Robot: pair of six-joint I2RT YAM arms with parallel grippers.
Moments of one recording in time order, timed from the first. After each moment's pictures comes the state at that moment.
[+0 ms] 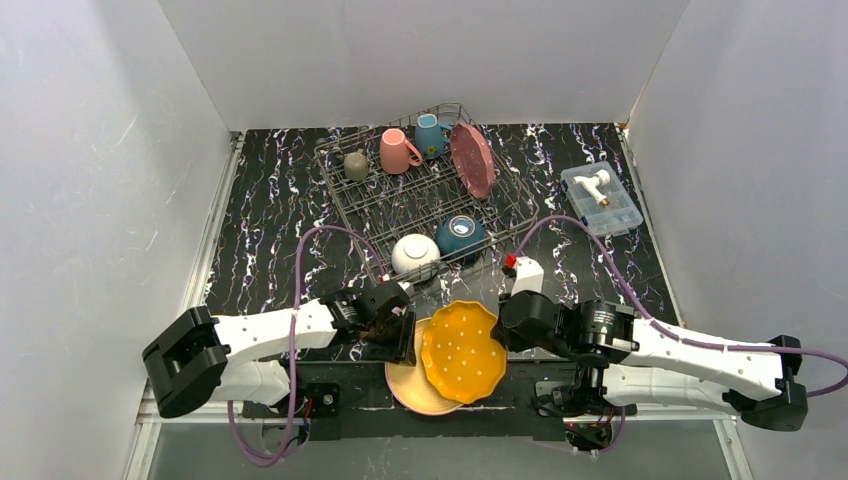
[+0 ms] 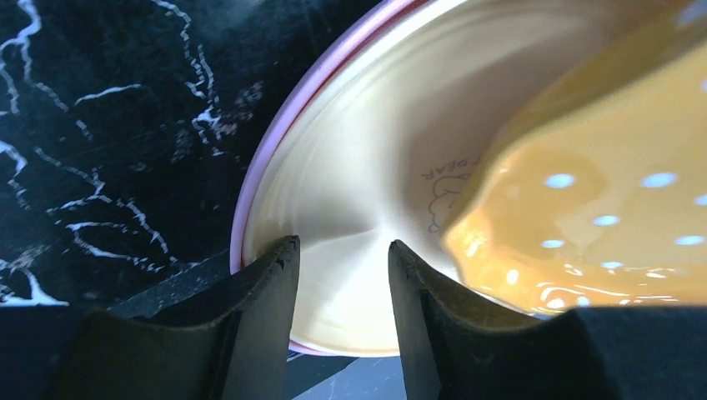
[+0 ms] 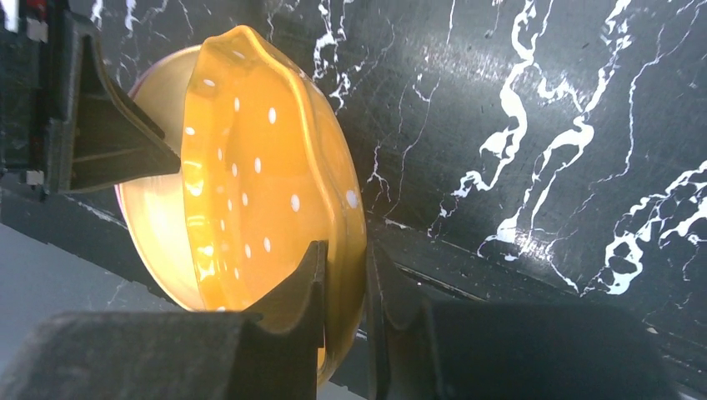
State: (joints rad) left arm -1.02 1.24 0.58 -0.46 0.16 -0.85; right arm 1.32 0.80 0.77 -0.91 0.40 0.90
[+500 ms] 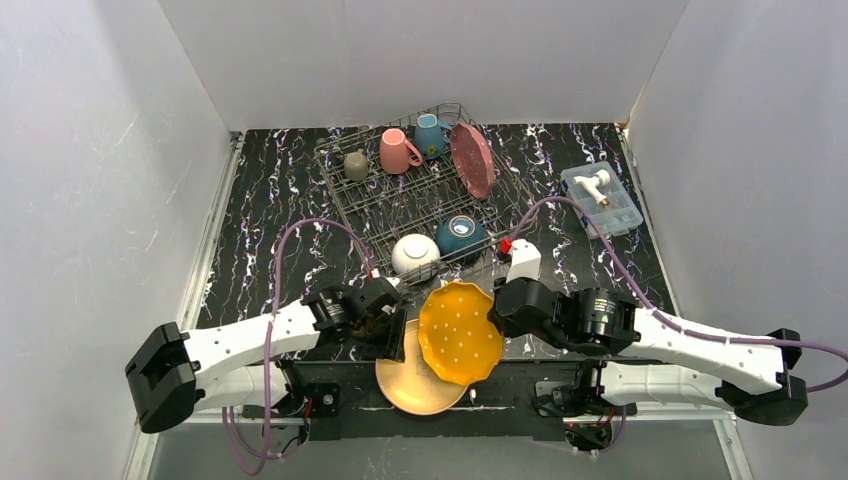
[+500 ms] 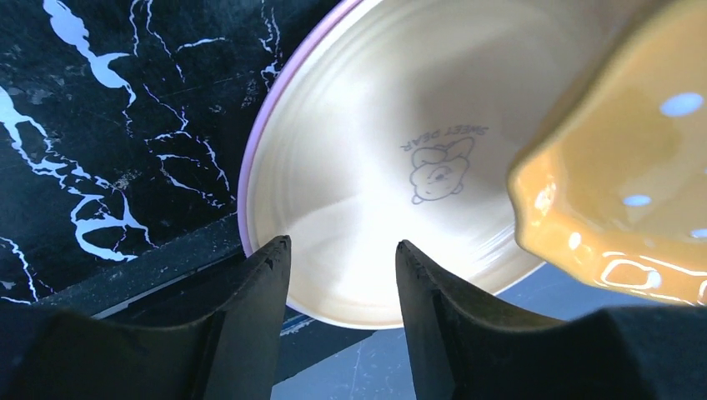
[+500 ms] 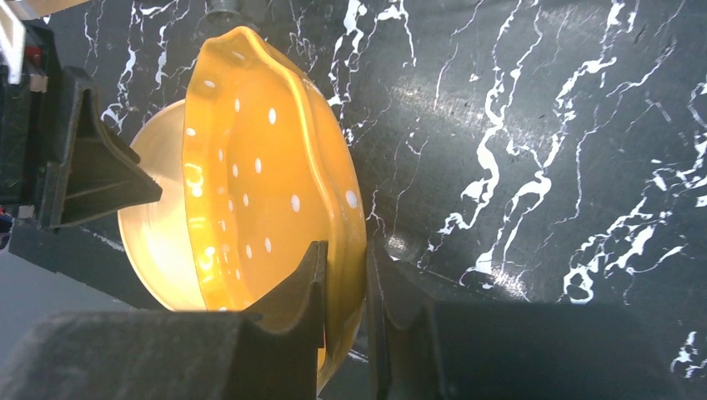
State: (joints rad) left arm -1.02 1.12 0.62 -0.67 0.08 -0.81; right arm 1.32 0.87 0.93 -0.95 0.48 0.82
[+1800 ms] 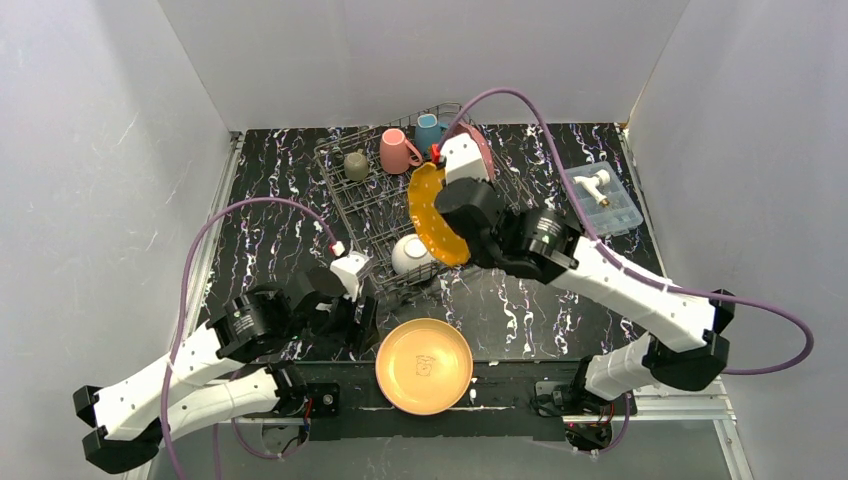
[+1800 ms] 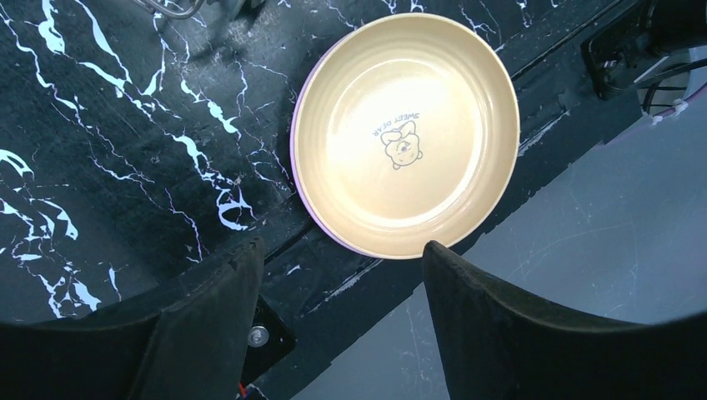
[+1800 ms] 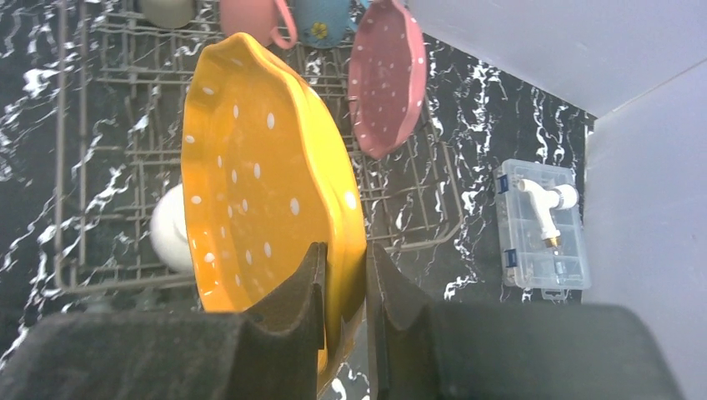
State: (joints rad) left arm -1.02 0.73 0.90 -1.03 -0.07 -0.52; right arm 1.20 1.40 1.67 -0.87 0.89 0.20
